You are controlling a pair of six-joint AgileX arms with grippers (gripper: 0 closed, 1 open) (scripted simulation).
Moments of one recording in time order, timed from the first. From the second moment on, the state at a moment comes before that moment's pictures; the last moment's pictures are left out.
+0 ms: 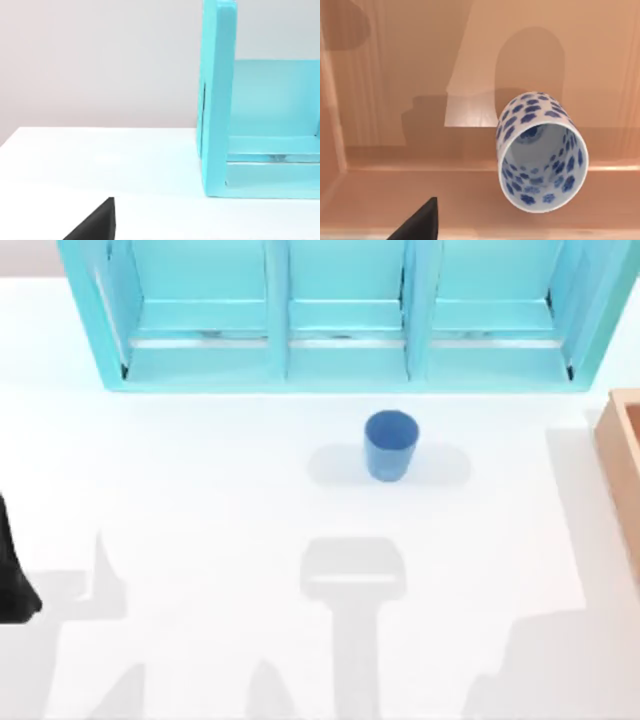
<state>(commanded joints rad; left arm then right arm) 0.00 0.00 0.00 0.00 0.00 0.00 -0.43 1.44 1.12 -1.25 0.00 -0.42</state>
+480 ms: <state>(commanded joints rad) 0.00 0.00 0.00 0.00 0.00 0.00 -0.43 1.43 1.40 -1.53 0.00 -0.42</state>
